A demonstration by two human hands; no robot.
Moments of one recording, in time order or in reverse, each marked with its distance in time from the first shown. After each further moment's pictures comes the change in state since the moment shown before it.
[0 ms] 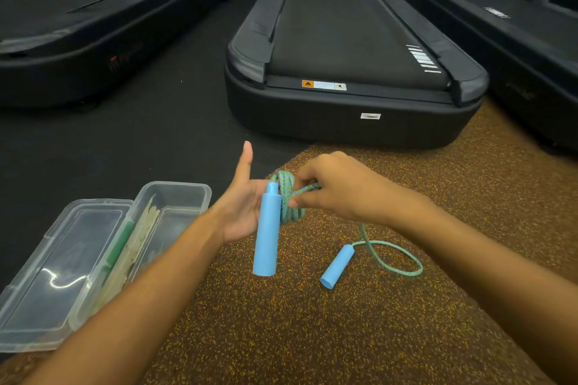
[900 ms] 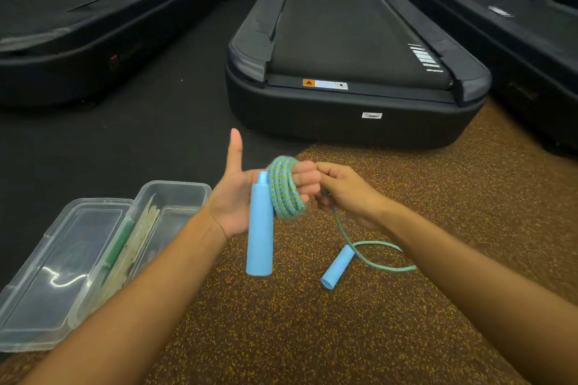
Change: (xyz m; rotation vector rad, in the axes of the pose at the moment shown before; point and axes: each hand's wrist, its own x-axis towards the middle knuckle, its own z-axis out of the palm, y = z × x) left_hand 0.005 0.005 -0.007 -0.304 -0.392 0.089; right_hand 0.018 0.051 0.050 1.068 0.065 0.186
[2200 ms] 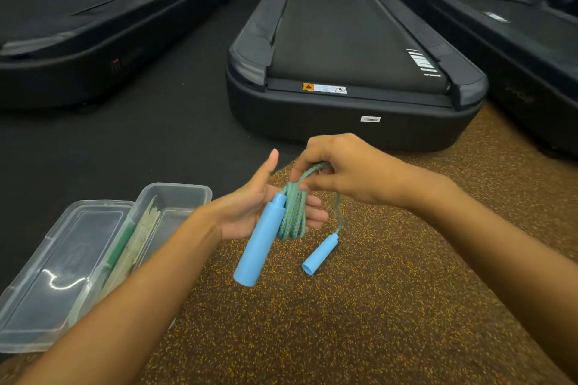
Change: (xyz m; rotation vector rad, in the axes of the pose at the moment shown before) left_hand 0.000 -0.004 0.014 0.499 0.335 -0.274; right_hand -0.023 -0.081 -0.003 -0.972 -0.137 -0.403
